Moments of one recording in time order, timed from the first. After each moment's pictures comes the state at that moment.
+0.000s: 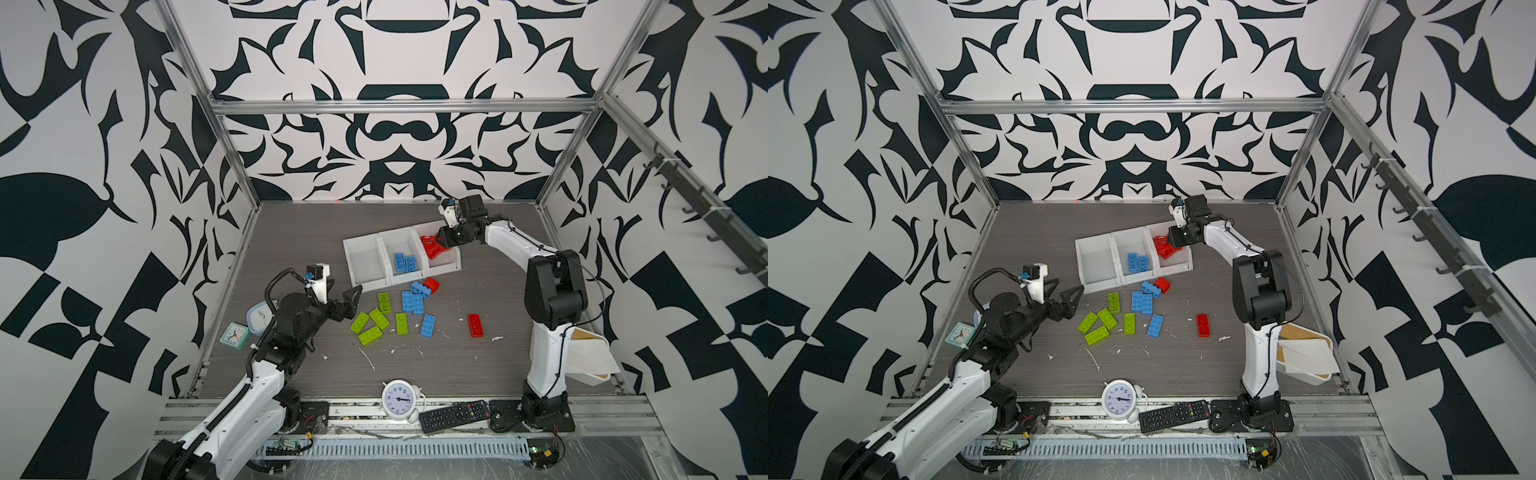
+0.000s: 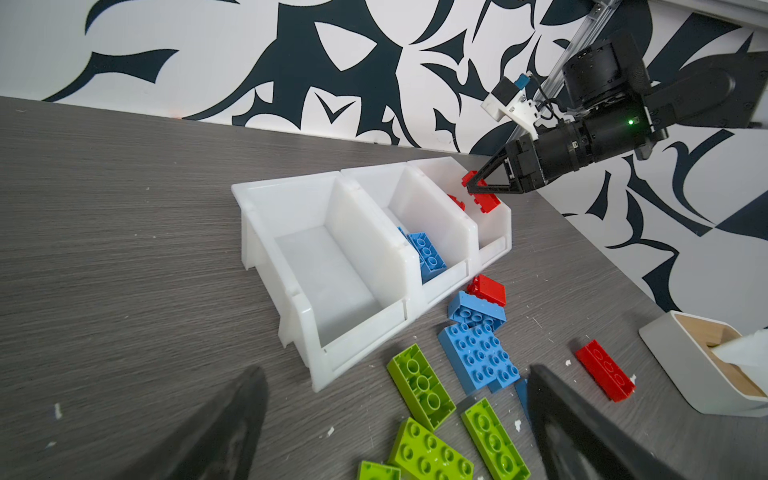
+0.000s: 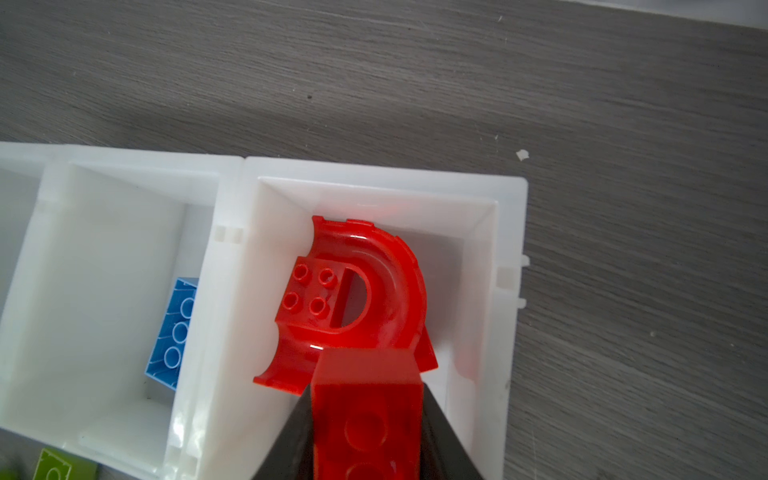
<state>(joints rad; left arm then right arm) -0.38 0.78 0.28 0.28 0.22 -0.32 0.25 2.05 1.63 -0.51 -0.29 0.00</state>
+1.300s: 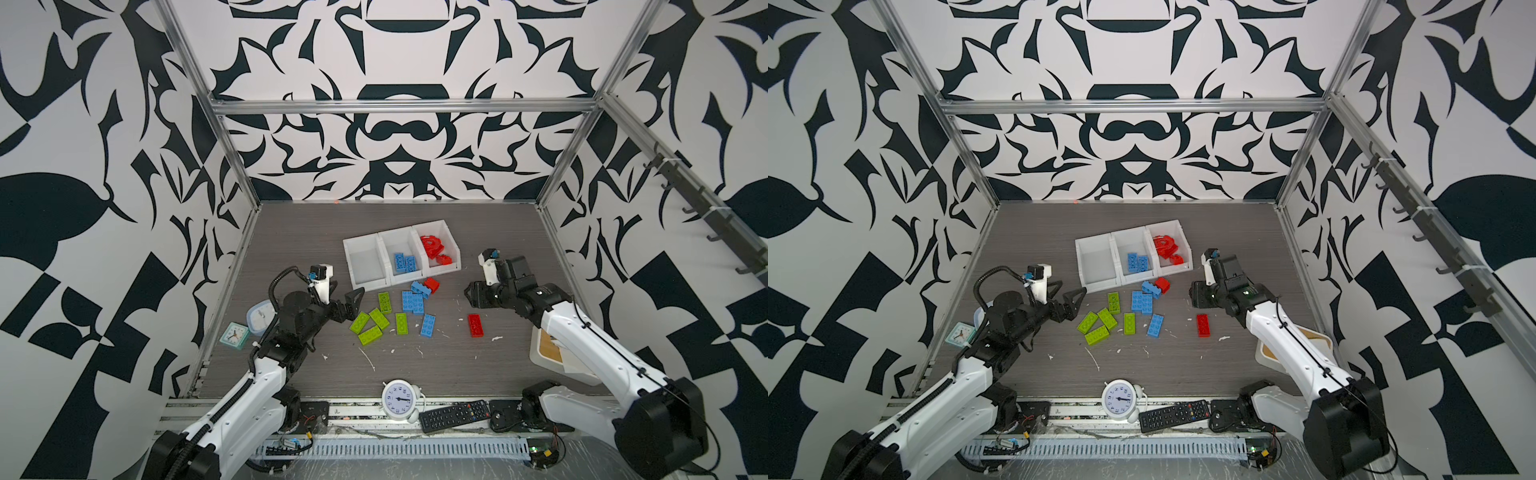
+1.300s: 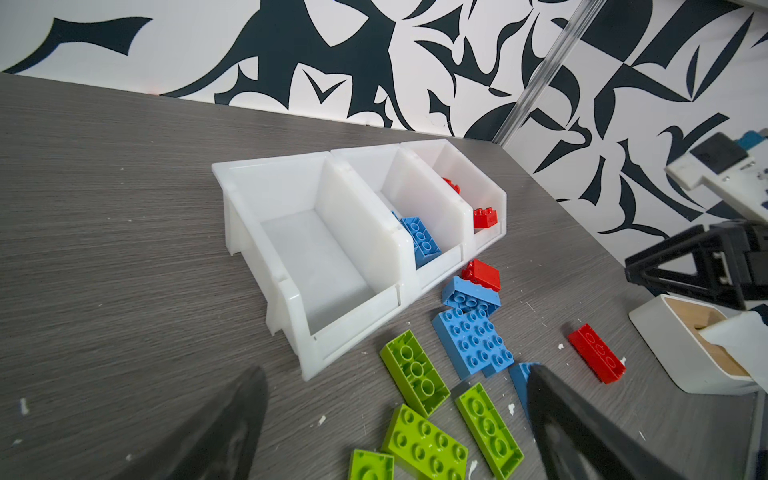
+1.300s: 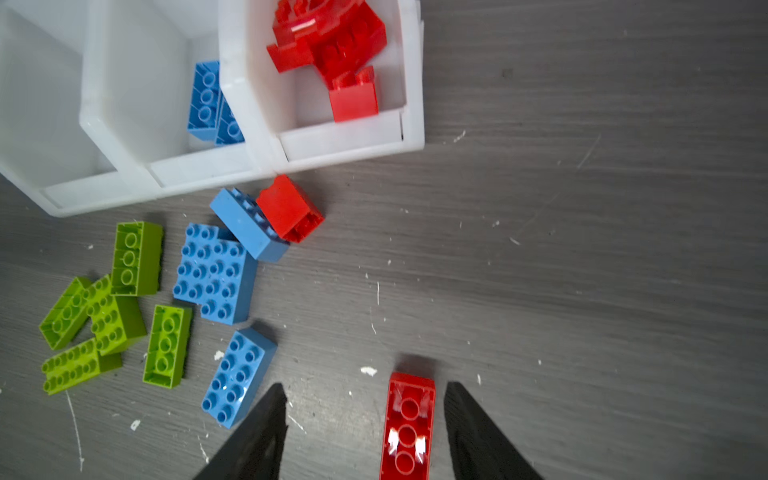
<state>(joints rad) -0.38 0.82 0.28 0.29 0.26 -0.32 0.35 1.10 0.78 -0.61 -0.08 0.29</state>
